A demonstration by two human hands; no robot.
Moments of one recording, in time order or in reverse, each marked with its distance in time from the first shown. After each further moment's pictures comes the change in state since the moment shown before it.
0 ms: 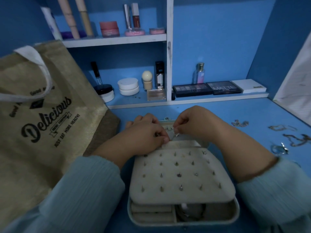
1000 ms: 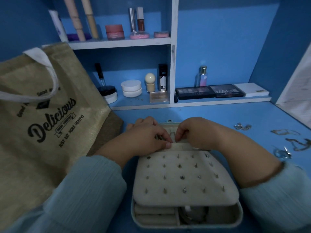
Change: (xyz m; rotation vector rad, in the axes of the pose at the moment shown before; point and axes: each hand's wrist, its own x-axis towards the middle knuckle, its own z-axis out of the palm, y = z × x) left_hand -0.002 -0.003 -0.003 -0.027 -0.056 -0.019; right_hand 0.001 0.008 0.007 -0.219 -0.160 -0.121
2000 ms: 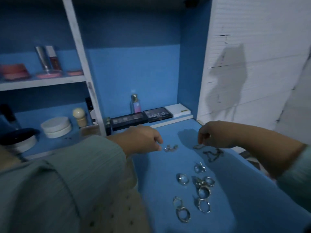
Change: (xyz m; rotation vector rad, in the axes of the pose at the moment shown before) left_hand 0.126 0.138 -0.006 0.230 -0.107 0.299; right_hand -0.102 0.160 -0.086 -0.242 0.077 0.425
